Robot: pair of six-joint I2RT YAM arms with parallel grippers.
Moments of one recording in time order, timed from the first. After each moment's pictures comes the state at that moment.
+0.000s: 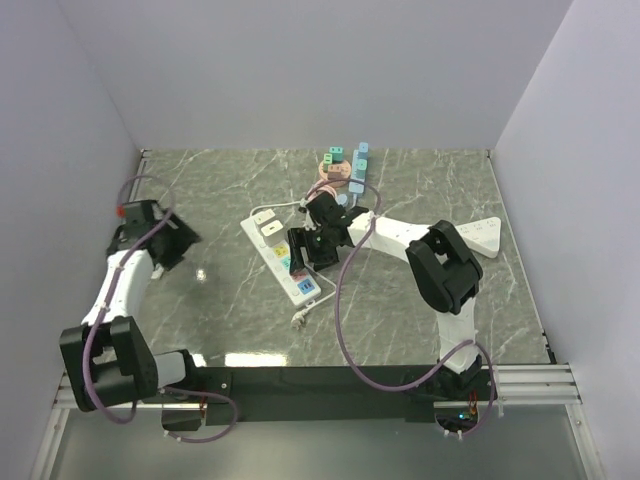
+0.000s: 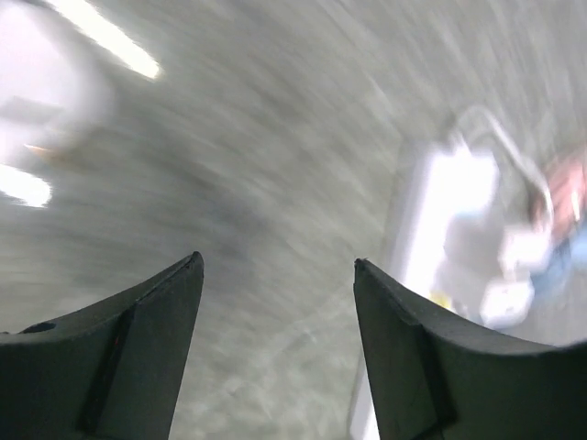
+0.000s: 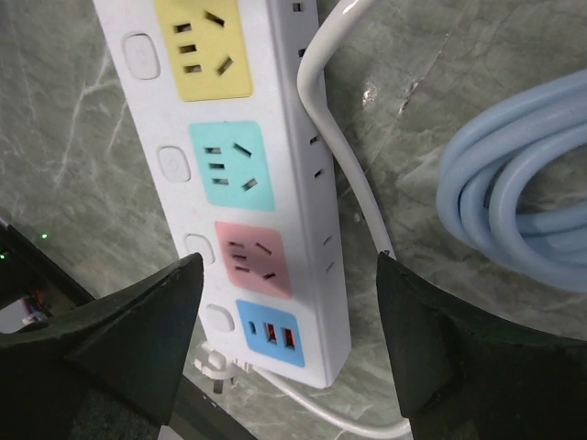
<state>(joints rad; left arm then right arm) 0.28 1.23 0.83 -0.47 0.12 -0.66 0.71 1.99 1.40 -0.47 -0.34 0.46</state>
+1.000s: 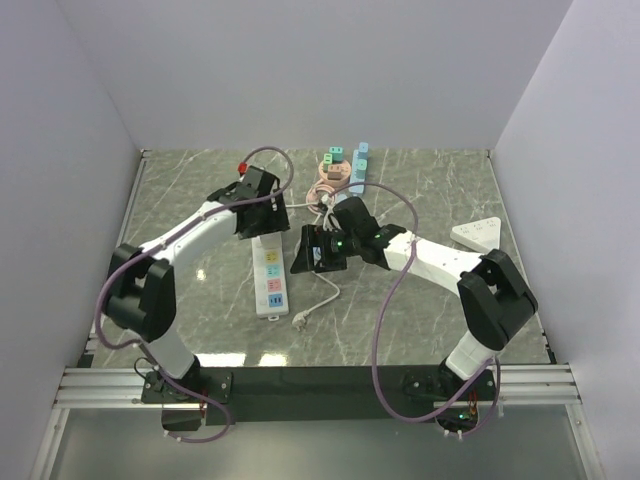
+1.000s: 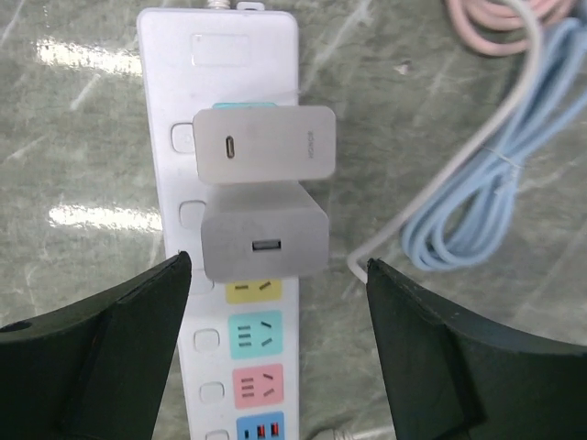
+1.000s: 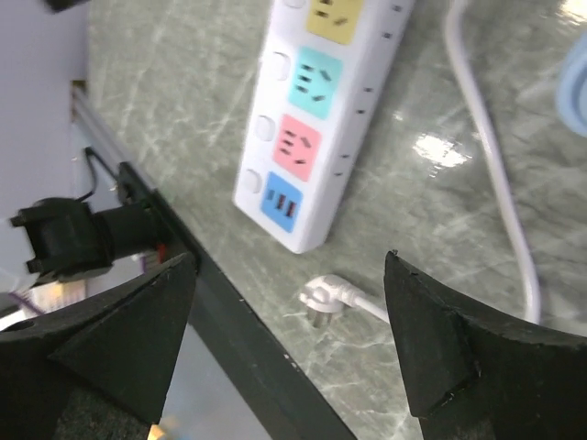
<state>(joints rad) -0.45 1.65 1.28 -0.58 -0.15 -0.62 0.69 1.63 1.06 -0.17 -0.48 0.63</state>
